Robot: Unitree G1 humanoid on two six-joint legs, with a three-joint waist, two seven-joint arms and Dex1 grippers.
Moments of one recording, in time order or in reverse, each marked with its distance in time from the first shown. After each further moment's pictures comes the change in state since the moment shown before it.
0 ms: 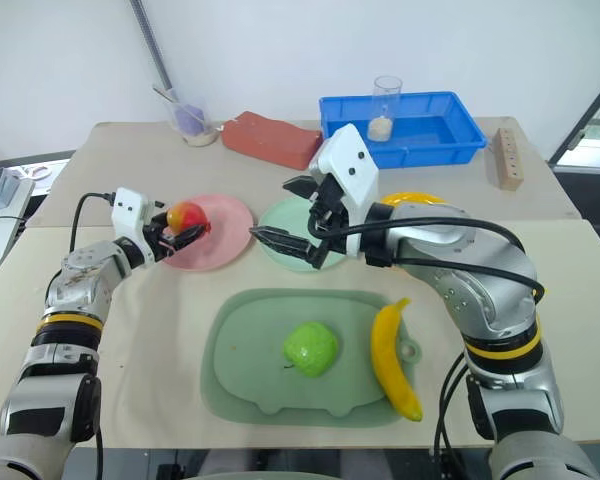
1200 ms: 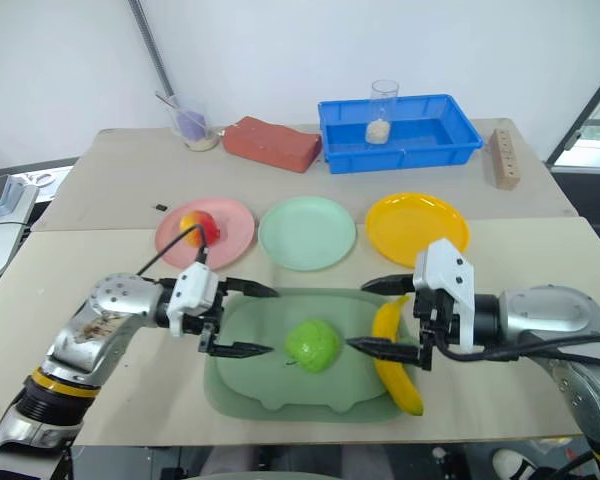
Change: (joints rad) left arm 0.340 0.074 -0.360 -0.841 -0.133 -0.032 -0.634; right arm 0.696 -0.433 -0.349 -0.227 0.122 -0.160 0.450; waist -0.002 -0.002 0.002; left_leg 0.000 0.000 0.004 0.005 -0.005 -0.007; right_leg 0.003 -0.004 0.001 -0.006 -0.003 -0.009
